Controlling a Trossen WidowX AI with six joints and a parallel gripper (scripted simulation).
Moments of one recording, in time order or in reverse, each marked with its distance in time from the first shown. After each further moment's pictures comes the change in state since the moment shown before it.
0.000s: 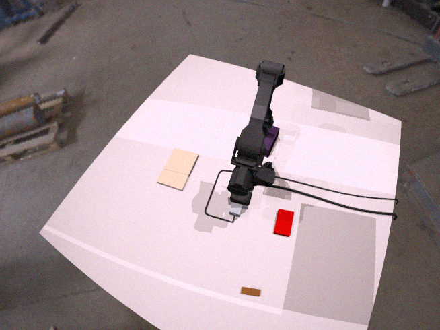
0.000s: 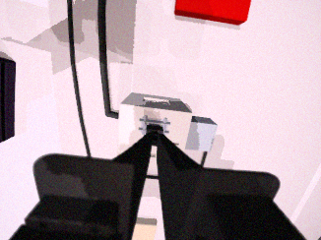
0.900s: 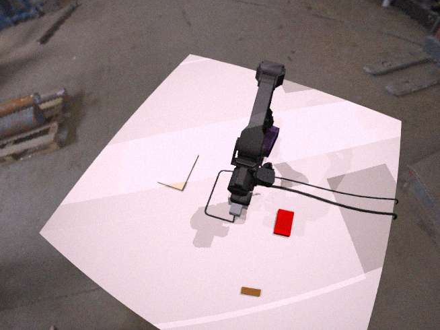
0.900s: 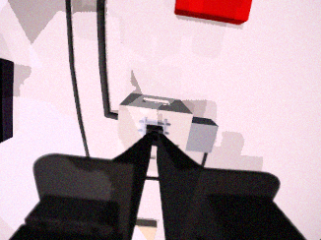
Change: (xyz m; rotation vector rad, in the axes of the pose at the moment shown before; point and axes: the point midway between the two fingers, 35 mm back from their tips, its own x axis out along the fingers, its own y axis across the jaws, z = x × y) arm 0.003 0.000 0.000 0.000 -0.001 0.000
